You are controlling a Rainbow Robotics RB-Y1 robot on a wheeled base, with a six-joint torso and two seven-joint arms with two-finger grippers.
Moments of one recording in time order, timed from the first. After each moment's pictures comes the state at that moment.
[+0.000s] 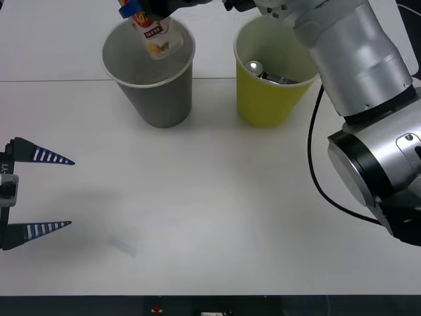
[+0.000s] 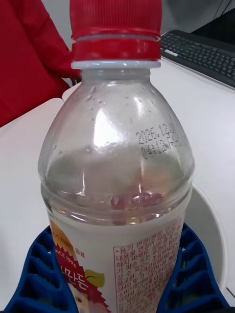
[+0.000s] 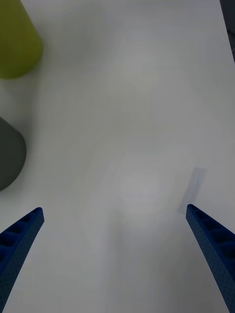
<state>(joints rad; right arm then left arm) -1.32 -0.18 0.25 -1.19 2.30 -1.17 -1.29 0.26 1.13 0.26 -2.01 -1.31 -1.13 -0.09</state>
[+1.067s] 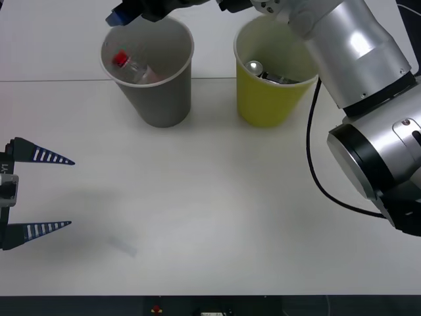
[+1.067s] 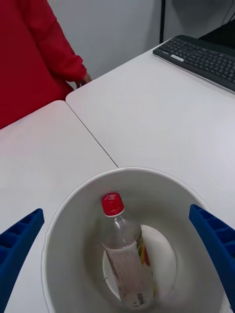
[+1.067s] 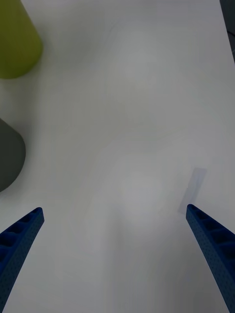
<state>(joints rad) -1.36 -0.20 0.28 -1.08 2.18 -1.09 -1.20 0.26 1.13 0.26 -2.01 -1.31 -1.13 -0.09</state>
